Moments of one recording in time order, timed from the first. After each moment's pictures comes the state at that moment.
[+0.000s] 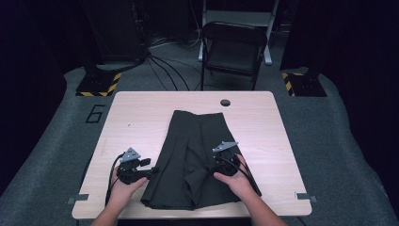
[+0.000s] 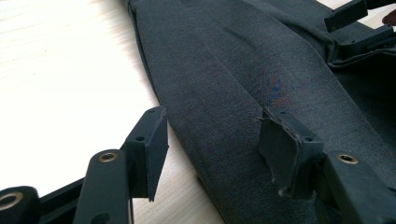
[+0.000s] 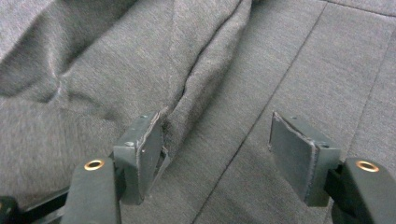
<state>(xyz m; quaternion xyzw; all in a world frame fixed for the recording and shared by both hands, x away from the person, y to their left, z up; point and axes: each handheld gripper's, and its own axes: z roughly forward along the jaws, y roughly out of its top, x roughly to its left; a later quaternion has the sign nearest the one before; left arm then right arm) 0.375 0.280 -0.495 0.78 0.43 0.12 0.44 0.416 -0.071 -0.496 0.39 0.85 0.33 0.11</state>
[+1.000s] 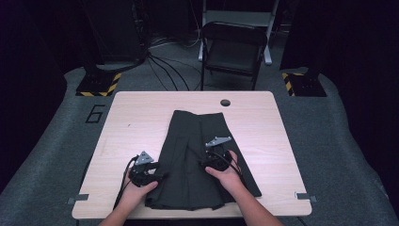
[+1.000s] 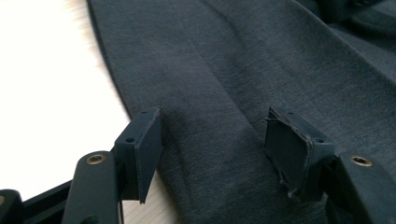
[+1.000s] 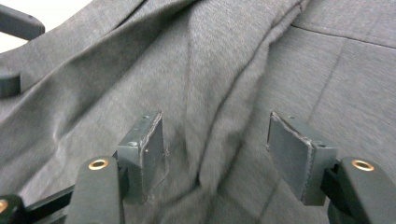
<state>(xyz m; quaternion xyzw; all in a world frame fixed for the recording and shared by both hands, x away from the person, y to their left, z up) 0.379 0.246 -0.517 0.81 0.41 0.11 0.41 0.435 -0.045 -0.496 0.40 0.84 0.36 0.11</state>
